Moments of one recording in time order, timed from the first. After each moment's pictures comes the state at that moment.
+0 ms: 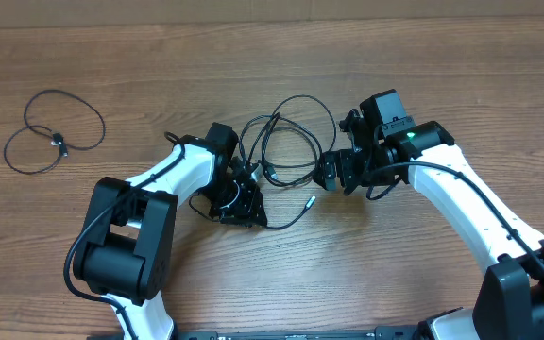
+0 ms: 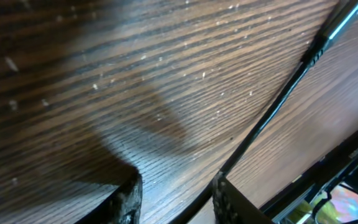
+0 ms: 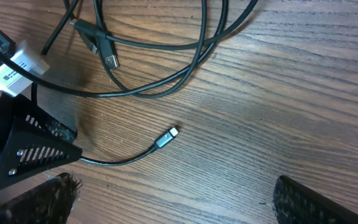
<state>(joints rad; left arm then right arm) -0.31 1.92 1.09 -0.87 0.56 -0.11 0.32 1.61 1.18 -0.85 -0.33 0.20</state>
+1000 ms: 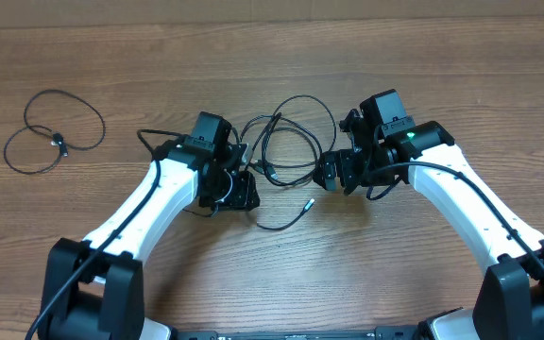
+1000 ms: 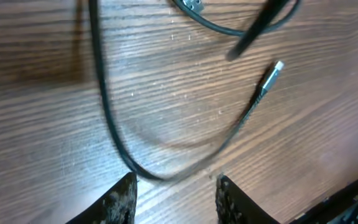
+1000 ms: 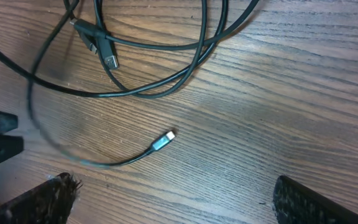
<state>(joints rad) -0.32 1.64 1.06 -0.83 0.40 -0.24 0.32 1.61 1.18 -0.85 -0.33 0.20</state>
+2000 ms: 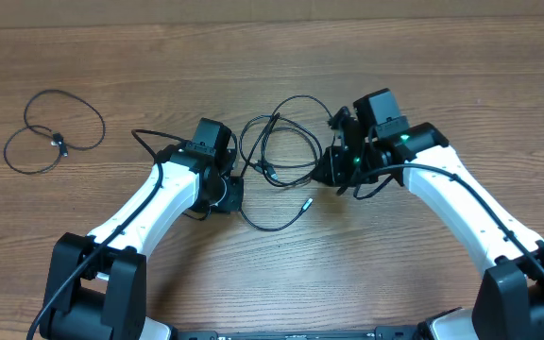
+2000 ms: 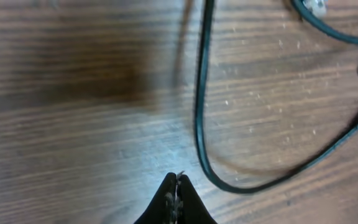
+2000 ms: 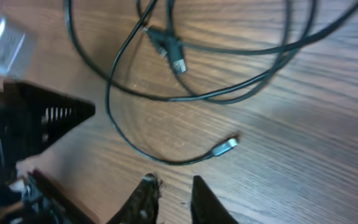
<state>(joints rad) -0.32 1.65 1.01 -0.79 0.14 -0.25 0.37 1.61 1.18 -0.78 -0.51 0.29</state>
